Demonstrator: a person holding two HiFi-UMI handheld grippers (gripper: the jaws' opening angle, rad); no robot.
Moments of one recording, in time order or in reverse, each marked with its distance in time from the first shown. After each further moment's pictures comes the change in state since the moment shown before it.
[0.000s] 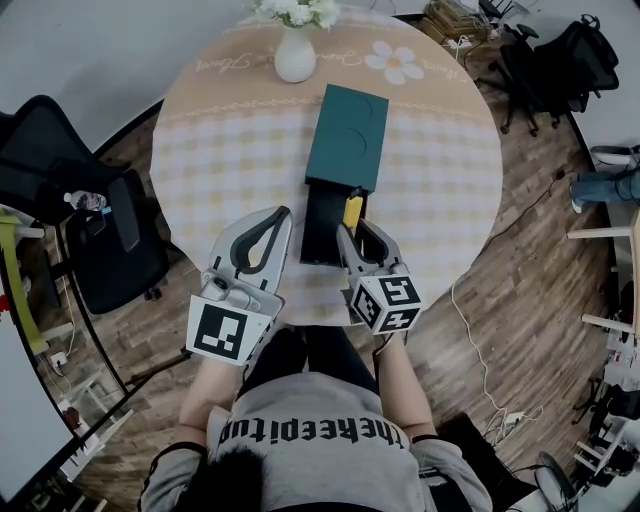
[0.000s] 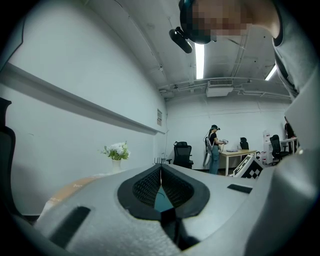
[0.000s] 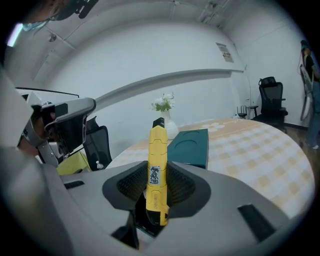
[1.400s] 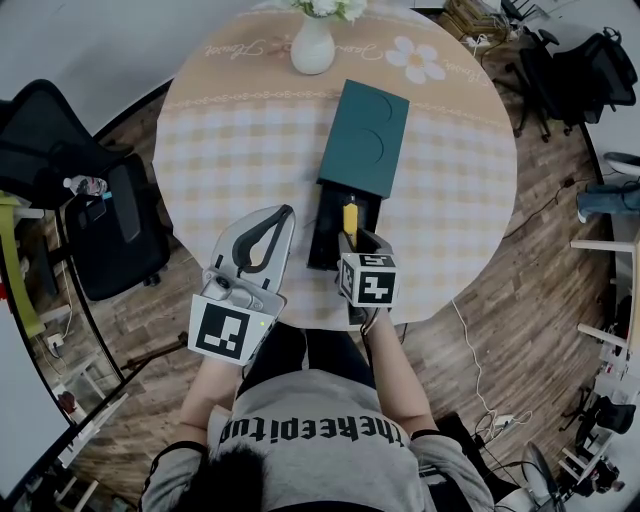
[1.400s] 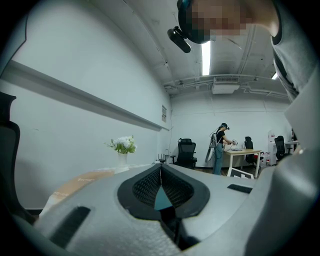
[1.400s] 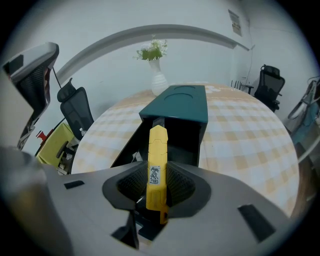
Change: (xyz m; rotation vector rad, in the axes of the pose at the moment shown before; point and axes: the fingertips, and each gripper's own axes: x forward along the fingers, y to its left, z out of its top) left arm 0.018 0.018 -0.021 -0.031 0.047 0.046; right arm 0.042 -0.041 -0.087 -0.004 0.493 -0.181
